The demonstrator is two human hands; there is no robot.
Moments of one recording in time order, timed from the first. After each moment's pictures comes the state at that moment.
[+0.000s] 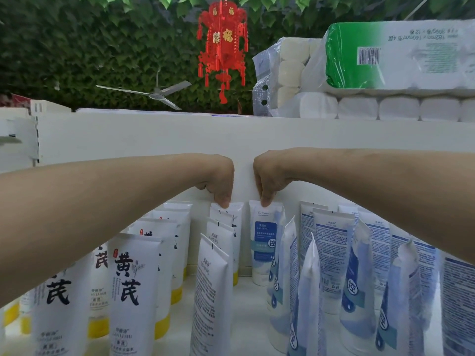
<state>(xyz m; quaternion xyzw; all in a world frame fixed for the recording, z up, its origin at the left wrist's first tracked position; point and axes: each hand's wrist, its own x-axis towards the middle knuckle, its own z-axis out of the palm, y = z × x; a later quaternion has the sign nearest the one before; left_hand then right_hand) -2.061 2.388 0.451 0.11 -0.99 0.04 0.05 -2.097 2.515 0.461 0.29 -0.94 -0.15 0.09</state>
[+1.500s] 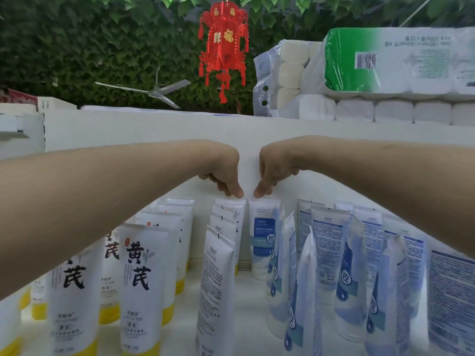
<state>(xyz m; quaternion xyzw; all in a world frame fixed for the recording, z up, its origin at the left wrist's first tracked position) -2.034 2.406 0.465 0.11 -0.99 -0.04 0.06 -2.073 2.532 0.476 0.30 -0.95 -0.05 0.05</state>
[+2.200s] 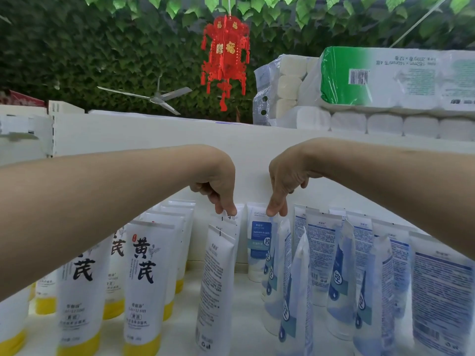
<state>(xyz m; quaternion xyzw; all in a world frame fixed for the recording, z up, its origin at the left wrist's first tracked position) -2.012 2.409 0.460 0.16 -0.99 0.00 -0.04 -2.044 2.553 0.477 0.28 -0.95 -0.12 -0.04</state>
